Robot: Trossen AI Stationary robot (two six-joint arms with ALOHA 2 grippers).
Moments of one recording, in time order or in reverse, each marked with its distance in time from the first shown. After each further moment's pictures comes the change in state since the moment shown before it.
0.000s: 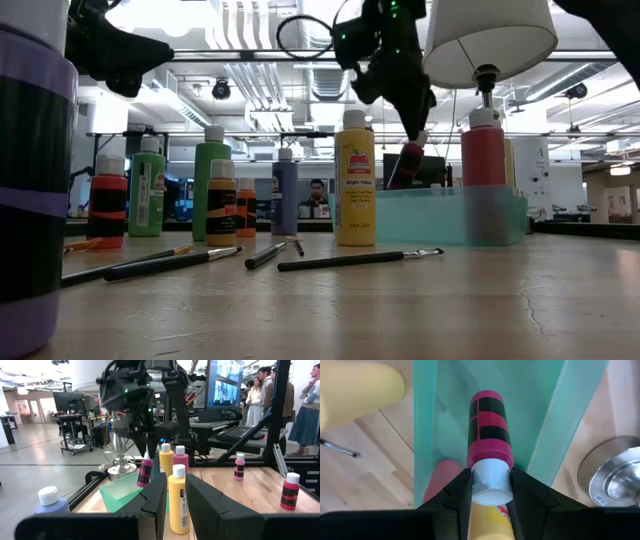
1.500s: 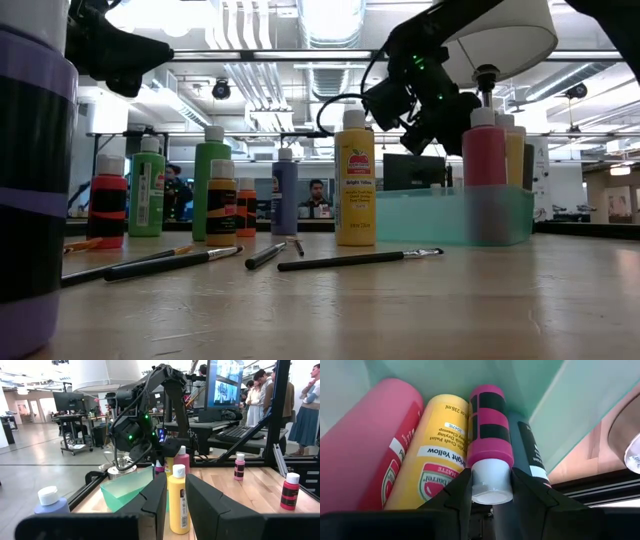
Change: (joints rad) left arm 0.000 0.000 0.000 0.000 0.000 0.000; right arm -0.086 -0.059 -0.409 0.008 -0.023 -0.138
